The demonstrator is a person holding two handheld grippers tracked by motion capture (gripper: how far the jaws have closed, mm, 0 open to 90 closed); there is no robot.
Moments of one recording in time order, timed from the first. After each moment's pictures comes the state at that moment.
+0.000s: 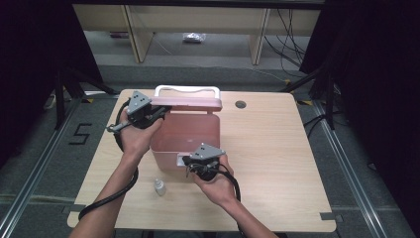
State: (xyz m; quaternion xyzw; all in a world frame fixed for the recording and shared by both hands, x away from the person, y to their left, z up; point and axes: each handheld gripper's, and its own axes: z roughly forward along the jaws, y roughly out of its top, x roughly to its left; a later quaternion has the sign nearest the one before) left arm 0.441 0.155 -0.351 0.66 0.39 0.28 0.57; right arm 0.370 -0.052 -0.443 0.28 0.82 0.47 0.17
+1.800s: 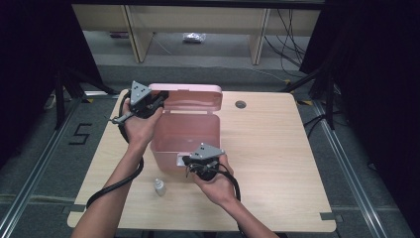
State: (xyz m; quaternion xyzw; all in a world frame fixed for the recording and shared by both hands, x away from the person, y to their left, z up) left arm 0.471 0.155 -0.351 0.63 0.42 0.33 0.56; right arm 0.370 -0.051 -0.442 0.29 0.82 0.47 0.17
